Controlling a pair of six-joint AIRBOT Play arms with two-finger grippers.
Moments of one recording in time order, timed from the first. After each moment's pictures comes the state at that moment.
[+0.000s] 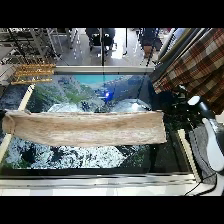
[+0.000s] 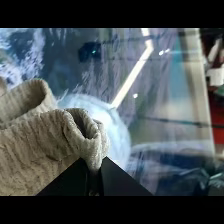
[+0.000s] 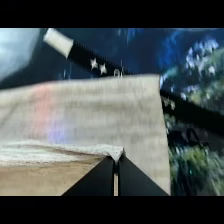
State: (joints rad) left arm 0.80 -1.75 1.50 0.55 -0.99 -1.38; right arm -0.26 -1.71 1.50 -1.14 0.93 1.30
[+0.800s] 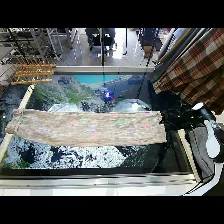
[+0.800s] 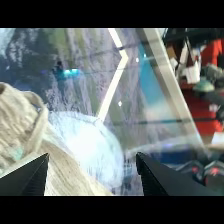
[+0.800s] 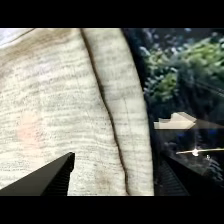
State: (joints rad) left arm 0.79 -1.68 1.50 0.43 -1.03 -1.13; right arm -0.41 -1.88 1.53 -1.01 1.33 1.27
